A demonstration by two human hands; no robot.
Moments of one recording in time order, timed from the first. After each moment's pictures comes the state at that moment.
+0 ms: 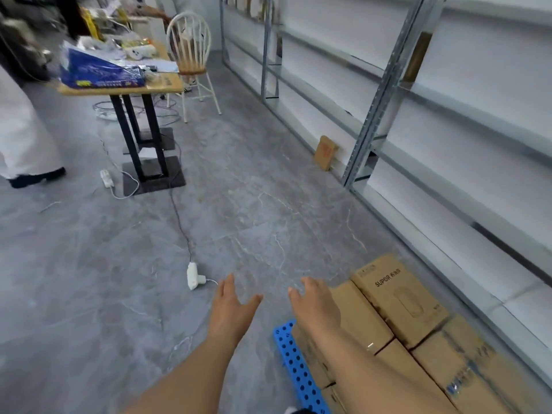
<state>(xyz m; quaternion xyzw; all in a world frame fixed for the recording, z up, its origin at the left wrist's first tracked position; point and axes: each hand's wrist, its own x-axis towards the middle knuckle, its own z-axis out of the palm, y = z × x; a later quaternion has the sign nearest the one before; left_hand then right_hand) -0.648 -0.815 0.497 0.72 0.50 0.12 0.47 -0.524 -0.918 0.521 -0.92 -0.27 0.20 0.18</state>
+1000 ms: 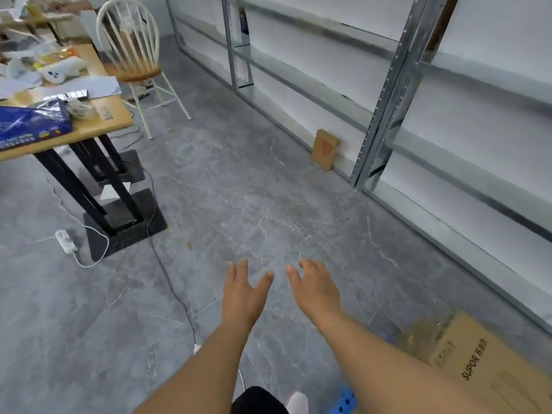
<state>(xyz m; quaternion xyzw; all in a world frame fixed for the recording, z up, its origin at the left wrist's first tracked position) -0.379 -0.466 0.503 0.76 0.45 0.07 0.46 -0.283 -0.563 0.504 -0.93 -0.21 0.19 0.23</state>
